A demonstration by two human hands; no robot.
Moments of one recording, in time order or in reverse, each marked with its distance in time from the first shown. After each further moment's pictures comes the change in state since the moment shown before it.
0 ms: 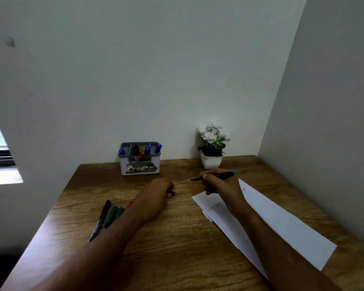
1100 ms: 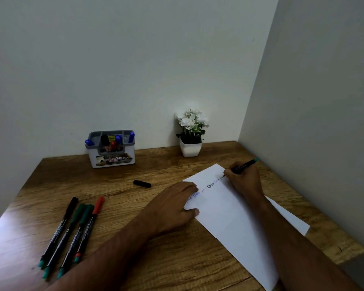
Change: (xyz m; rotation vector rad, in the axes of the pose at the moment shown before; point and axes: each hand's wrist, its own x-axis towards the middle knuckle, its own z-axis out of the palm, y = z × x) left_hand -0.001 0.079 0.056 -0.085 -0.188 0.269; right_hand 0.016 0.036 -0.115 -0.535 0.390 0.012
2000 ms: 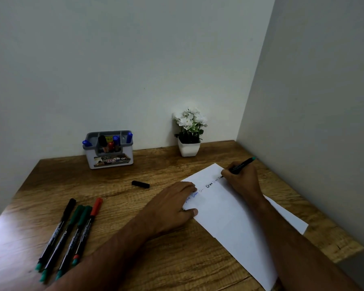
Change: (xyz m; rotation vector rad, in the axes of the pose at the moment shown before) left_hand 0.000 0.001 -0.001 -0.010 -0.021 -0.015; right_hand -0.001 -0.003 0.000 -0.042 -0.013 -0.003
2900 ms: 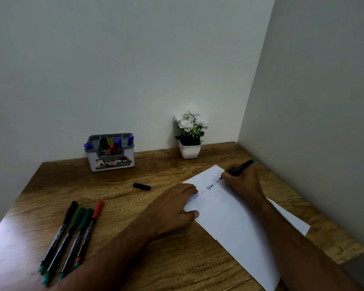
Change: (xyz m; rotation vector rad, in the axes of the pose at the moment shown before) left_hand 0.002 -0.004 0.002 -0.001 0.000 0.009; right_hand -0.003 -0.004 -0.003 0.034 -0.048 -0.031
